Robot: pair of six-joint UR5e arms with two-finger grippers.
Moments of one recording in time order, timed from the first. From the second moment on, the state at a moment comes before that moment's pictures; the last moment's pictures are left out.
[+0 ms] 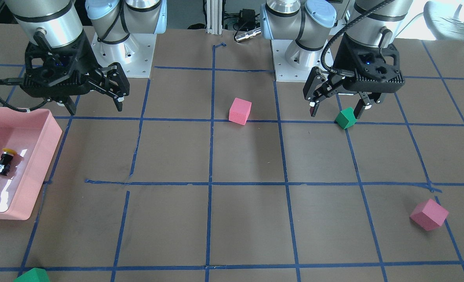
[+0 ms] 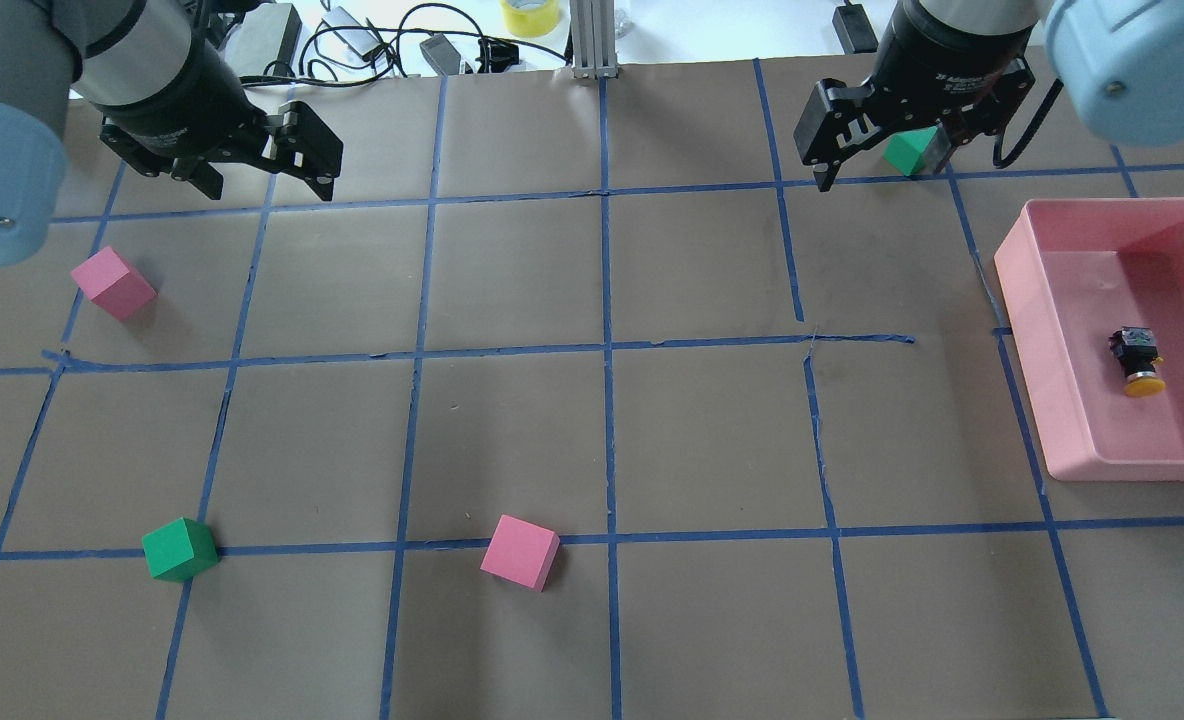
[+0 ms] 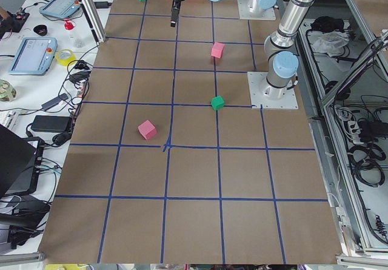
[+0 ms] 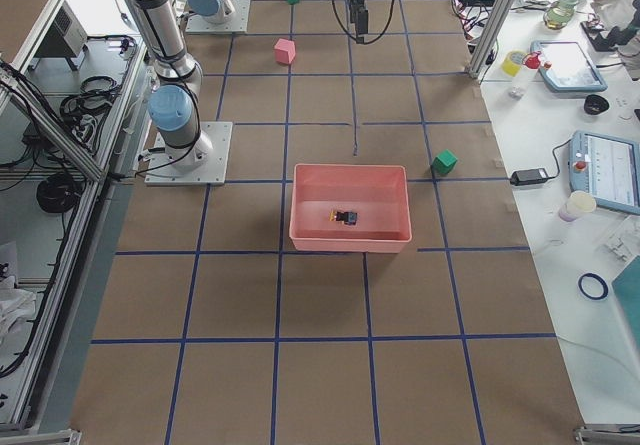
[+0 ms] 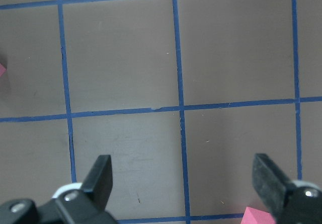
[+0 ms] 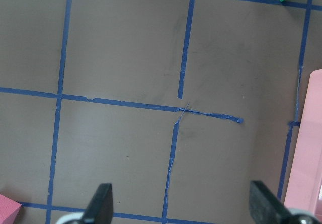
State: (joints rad) left arm -1.55 -1.55 -1.61 -1.35 1.58 0.08; right arm 1.60 -1.53 1.50 -1.63 -1.57 -0.10
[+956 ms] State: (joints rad) left arm -1.55 -1.55 -1.61 -1.35 1.58 0.08; right arm 1.55 -1.53 1.50 -1.62 -1.56 -0.10
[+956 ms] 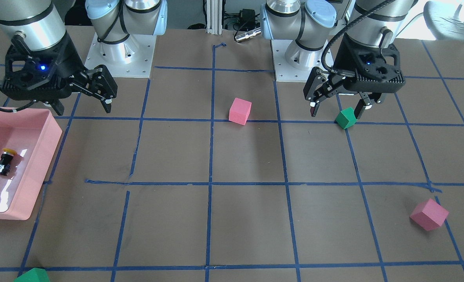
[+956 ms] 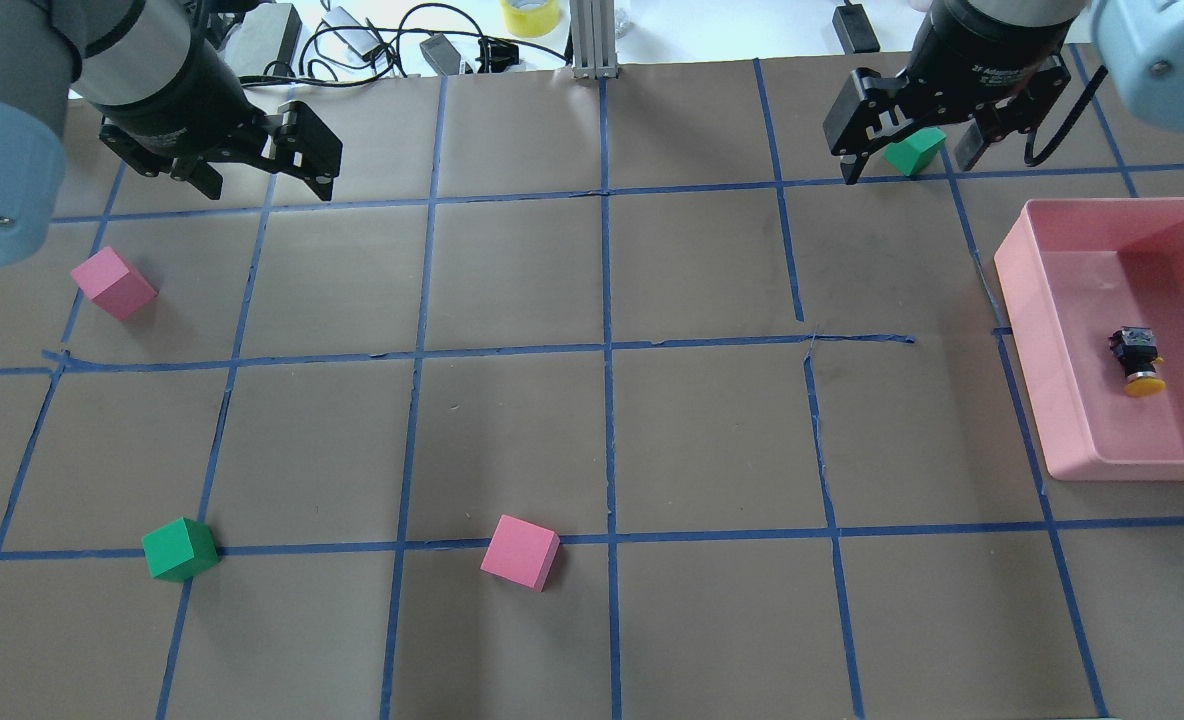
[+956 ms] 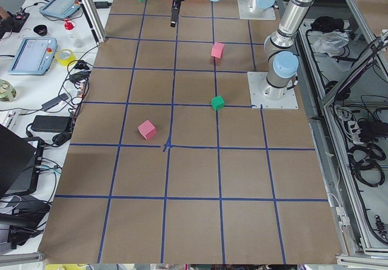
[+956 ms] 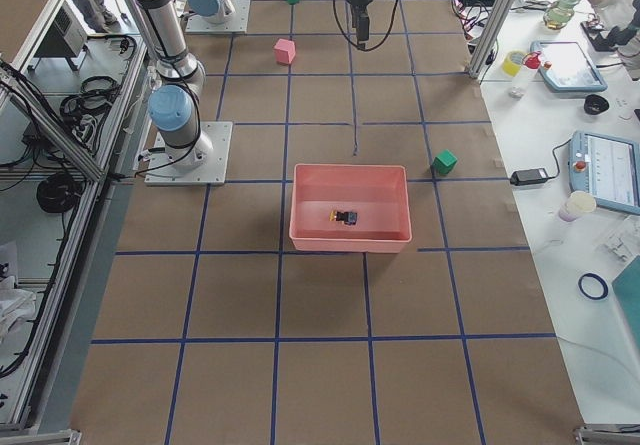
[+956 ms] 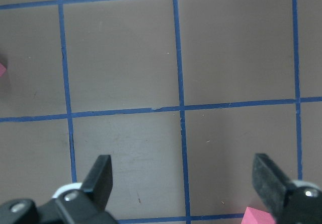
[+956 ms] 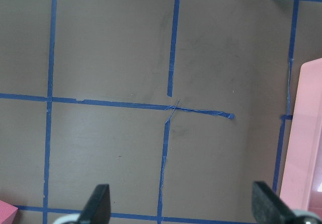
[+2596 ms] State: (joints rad) left arm -1.55 -1.54 -1.61 -1.35 1.58 0.08; right arm 1.56 -1.53 1.50 -1.62 -1.55 -0.10
